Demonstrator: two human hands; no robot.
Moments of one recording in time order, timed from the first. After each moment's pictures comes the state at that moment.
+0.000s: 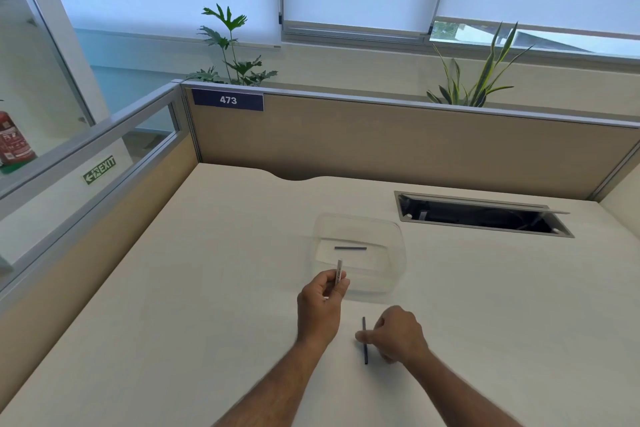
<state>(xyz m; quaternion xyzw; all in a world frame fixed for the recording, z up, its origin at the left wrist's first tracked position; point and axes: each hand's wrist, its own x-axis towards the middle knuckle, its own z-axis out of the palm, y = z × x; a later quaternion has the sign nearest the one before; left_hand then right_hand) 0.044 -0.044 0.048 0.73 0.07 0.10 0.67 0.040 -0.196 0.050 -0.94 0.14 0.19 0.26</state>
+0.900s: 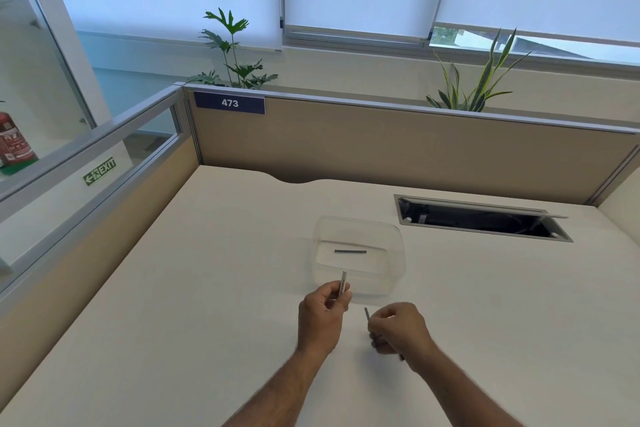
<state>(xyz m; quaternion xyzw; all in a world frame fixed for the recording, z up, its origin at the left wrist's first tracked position) 0.038 -0.045 0.039 0.75 0.07 0.07 0.66 0.039 -0.205 0.052 -0.81 0.18 0.14 0.55</state>
